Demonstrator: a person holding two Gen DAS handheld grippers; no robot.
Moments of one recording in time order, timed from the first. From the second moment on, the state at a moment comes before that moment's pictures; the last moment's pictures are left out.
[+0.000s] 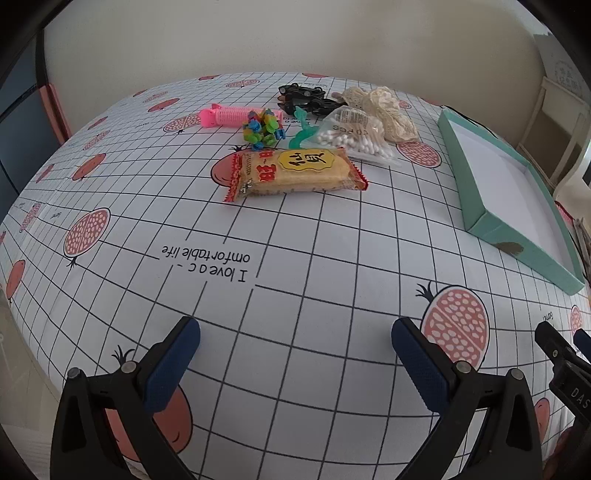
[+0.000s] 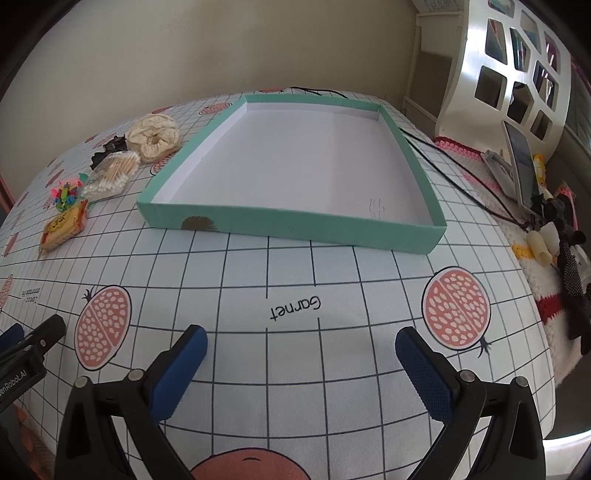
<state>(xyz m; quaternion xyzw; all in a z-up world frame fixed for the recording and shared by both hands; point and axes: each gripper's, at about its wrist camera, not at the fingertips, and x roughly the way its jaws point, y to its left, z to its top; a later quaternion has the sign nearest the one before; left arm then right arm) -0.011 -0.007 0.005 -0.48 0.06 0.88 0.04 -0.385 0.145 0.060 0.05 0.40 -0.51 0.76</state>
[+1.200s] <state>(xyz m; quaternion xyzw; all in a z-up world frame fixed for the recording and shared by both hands) -0.106 -0.003 0.142 -0.43 0.09 0.89 0.10 -0.258 0.133 0.200 0.06 0.38 -0.43 0.81</state>
